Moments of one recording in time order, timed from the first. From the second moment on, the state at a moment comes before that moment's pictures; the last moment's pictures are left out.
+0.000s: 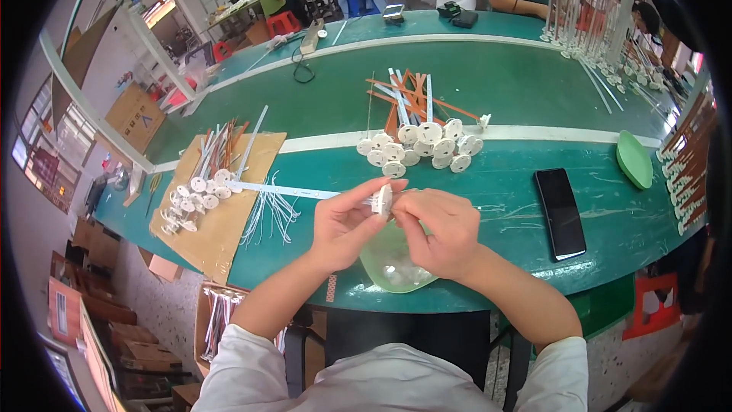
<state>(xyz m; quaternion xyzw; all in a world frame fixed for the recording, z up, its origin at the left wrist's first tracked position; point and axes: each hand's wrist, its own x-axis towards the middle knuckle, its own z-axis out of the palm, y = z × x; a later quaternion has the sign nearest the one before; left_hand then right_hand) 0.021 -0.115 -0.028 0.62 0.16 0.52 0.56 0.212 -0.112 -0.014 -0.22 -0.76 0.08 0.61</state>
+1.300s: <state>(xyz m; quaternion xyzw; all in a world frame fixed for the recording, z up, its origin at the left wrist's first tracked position) -0.078 -0.051 0.013 0.74 0.56 0.37 0.00 0.228 -0.048 0.002 -0.43 -0.74 -0.15 0.49</state>
